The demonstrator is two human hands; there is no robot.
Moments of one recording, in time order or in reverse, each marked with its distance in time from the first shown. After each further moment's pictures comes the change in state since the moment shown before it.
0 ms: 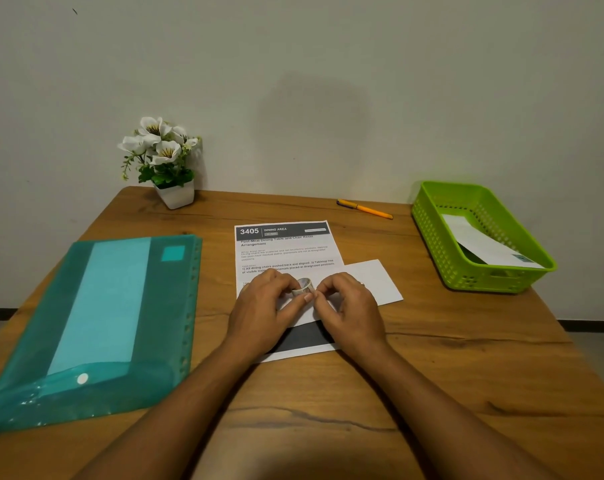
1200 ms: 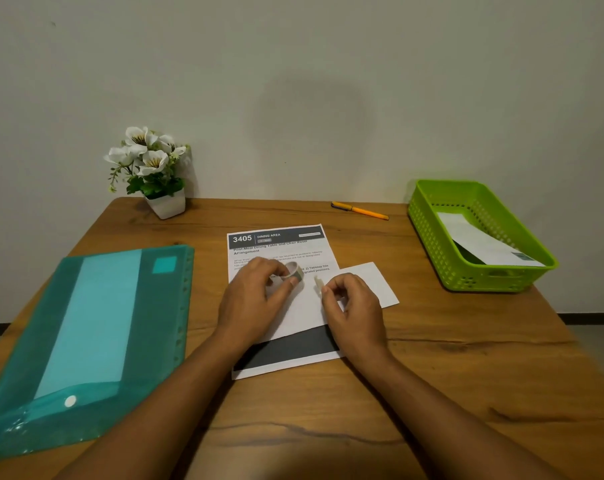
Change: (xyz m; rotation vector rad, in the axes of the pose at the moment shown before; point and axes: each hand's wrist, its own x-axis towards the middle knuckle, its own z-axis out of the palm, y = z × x) left_hand 0.032 -0.002 -0.008 0.048 0.048 -0.026; right_hand 0.006 0.004 -0.004 0.088 0.124 0.182
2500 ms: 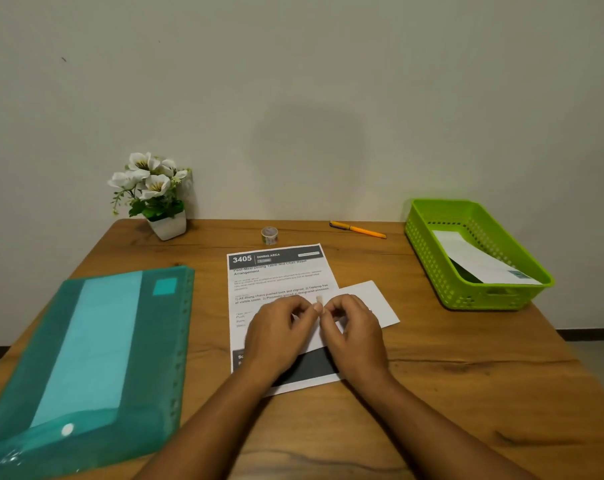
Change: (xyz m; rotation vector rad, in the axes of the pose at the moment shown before) left_hand -0.010 0.032 0.024 -0.081 -0.082 -0.135; right_hand 0.000 0.004 0.002 -0.009 0.005 -0.053
